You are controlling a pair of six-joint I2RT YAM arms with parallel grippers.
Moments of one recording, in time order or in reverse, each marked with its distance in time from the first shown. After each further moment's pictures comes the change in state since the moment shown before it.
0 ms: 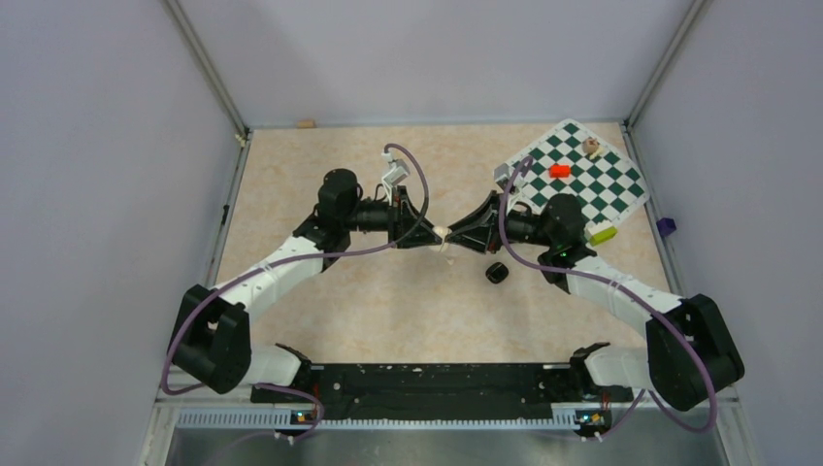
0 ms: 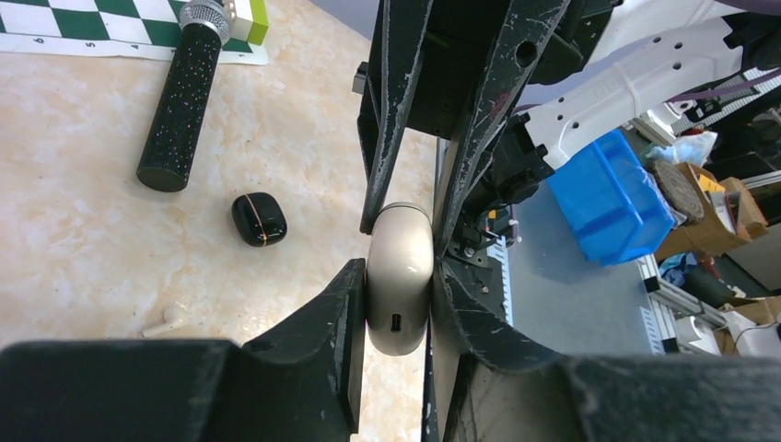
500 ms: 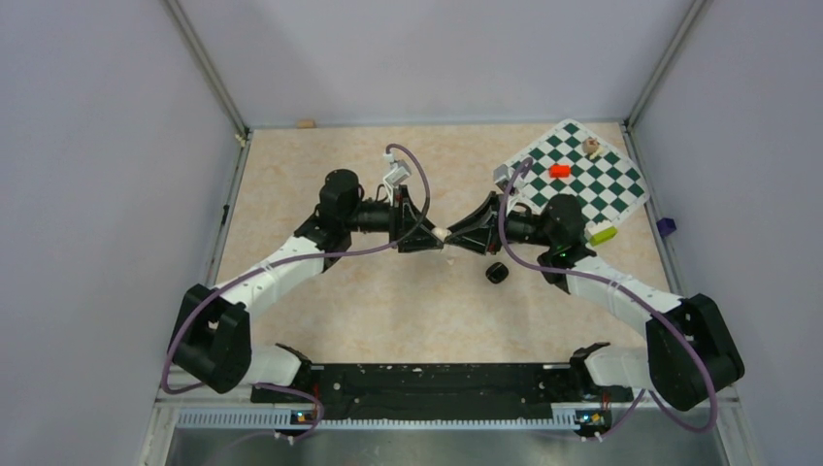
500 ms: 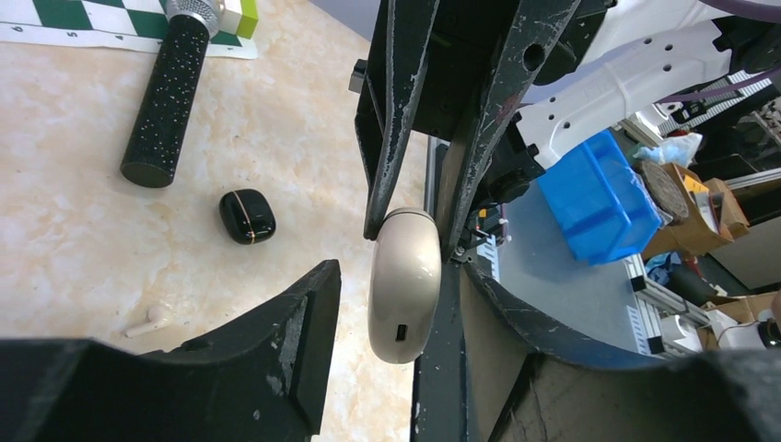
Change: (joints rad) left arm -0.009 0.006 0.000 0.000 0.003 -0.023; right arm 0.006 0.000 0.000 0.022 -0.024 0.008
